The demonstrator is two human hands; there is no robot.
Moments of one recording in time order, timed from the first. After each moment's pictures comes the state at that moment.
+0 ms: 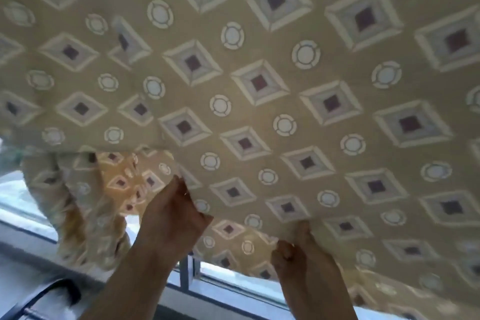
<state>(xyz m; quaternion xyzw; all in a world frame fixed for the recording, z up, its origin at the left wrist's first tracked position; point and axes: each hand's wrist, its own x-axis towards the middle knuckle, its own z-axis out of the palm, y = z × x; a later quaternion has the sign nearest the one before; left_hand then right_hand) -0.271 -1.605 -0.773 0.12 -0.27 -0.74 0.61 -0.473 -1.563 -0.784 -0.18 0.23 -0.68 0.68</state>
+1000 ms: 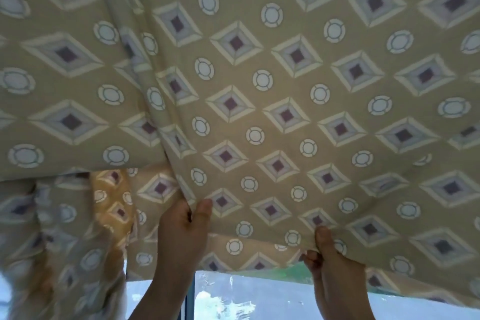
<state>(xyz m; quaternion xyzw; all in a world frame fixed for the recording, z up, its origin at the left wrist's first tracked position) -0.271 -1.654 -0.818 0.48 -0.53 -0.18 0.67 -0.480 -1.626 -0.850 -0.23 0.34 -0.83 0.37</state>
